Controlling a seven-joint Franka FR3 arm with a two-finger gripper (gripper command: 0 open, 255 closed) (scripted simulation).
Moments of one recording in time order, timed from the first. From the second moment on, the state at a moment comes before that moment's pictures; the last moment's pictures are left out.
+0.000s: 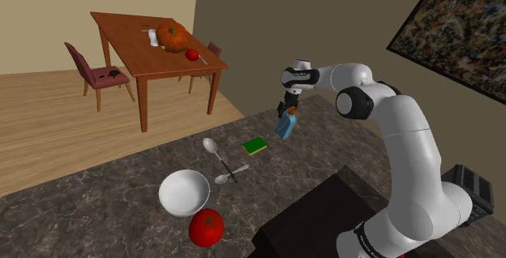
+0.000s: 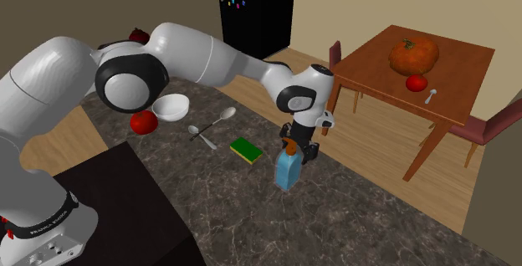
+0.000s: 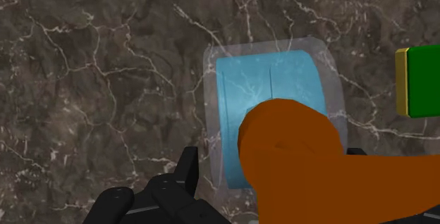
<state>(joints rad) -0.26 1.00 -0.19 -1.15 0.15 1.96 -0.43</state>
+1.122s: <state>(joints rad) -0.26 0.99 -0.19 -1.15 0.15 1.96 -0.43</state>
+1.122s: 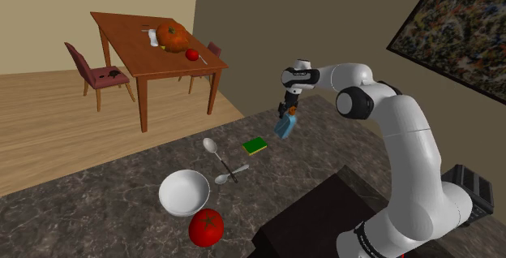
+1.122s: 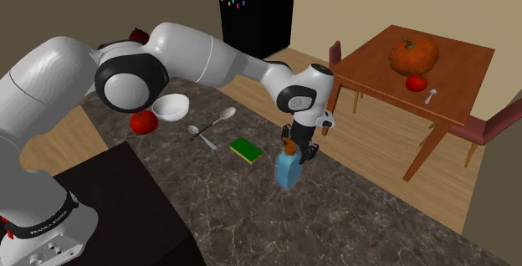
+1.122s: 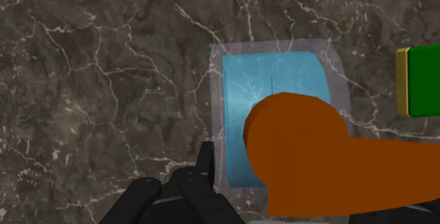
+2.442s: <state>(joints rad) -0.26 0.86 -0.21 -1.13 0.13 1.80 -0.43</state>
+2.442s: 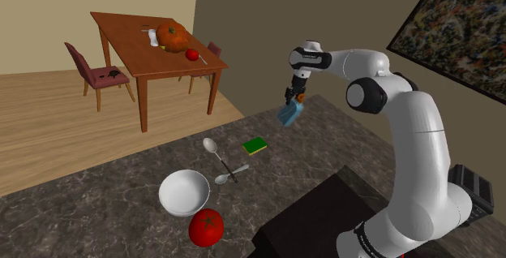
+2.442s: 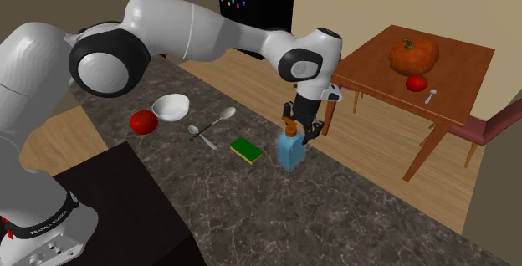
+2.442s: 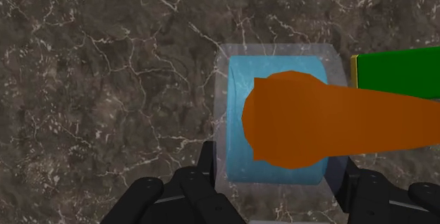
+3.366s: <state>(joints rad) -0.24 0.76 -0.21 -1.11 0.12 1.68 -0.41</state>
